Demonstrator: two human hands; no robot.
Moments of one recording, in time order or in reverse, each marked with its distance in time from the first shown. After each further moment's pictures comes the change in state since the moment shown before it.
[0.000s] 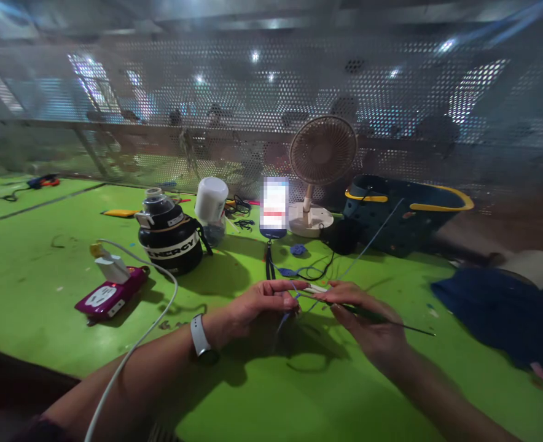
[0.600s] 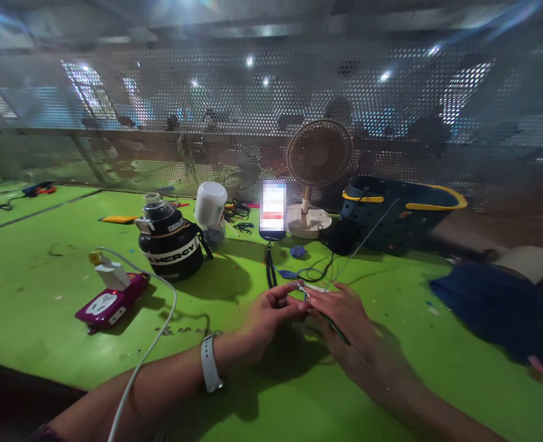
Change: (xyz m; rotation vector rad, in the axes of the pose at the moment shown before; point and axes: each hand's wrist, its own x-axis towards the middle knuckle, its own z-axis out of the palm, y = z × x) left_hand 0.010 -0.034 0.004 0.058 0.181 0.254; right_hand -0.008 -0.011 0.024 -0.470 -0.050 -0.151
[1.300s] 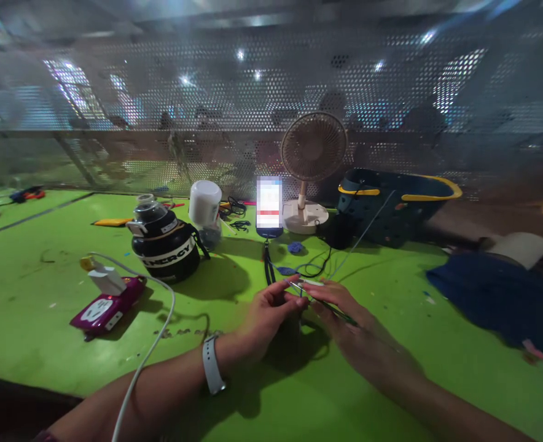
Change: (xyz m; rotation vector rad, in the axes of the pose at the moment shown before) left_hand 0.001 -0.002 0.002 0.055 0.097 0.025; right_hand 0.009 -0.009 -0.006 0.211 -0.048 0.315
